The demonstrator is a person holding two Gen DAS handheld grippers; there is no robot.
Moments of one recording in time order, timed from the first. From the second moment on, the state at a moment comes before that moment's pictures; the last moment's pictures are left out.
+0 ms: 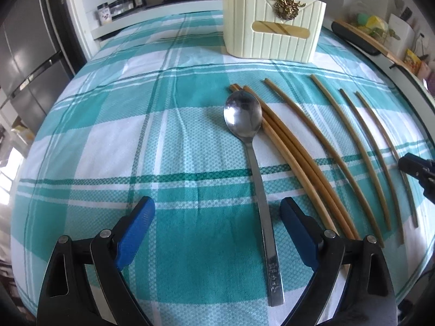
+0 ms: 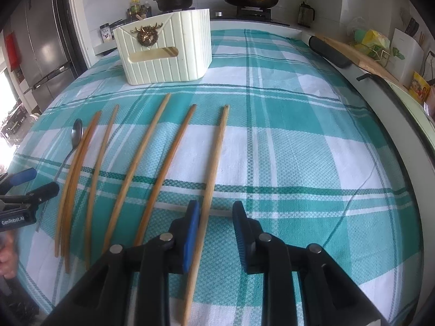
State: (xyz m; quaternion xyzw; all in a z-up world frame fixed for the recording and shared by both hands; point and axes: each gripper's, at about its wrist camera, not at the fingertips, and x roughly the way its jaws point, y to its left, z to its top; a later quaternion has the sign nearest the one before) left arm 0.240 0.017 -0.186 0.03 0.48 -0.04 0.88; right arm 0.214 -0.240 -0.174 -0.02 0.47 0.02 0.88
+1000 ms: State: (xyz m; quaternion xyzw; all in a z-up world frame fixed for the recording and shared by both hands) left arm 0.302 0.003 -0.184 0.03 0.46 -0.05 0.88; right arm 0.305 -0.242 -0.178 -0.04 0.50 0.05 0.86
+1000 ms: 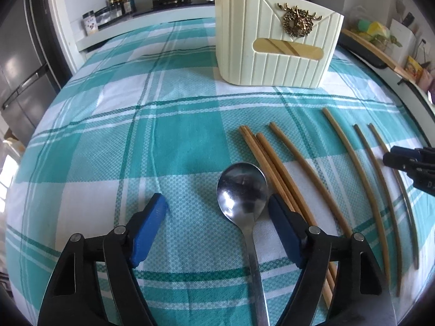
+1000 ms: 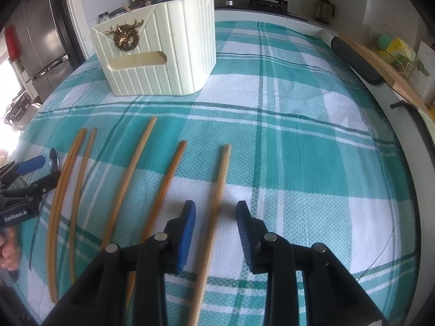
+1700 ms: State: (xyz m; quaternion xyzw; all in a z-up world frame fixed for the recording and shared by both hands) left arm 0.318 -0.001 -0.170 0.04 0.45 -0.08 0.89; right arm 0.342 -0.240 -0.172 -0.01 0.52 0.05 0.85
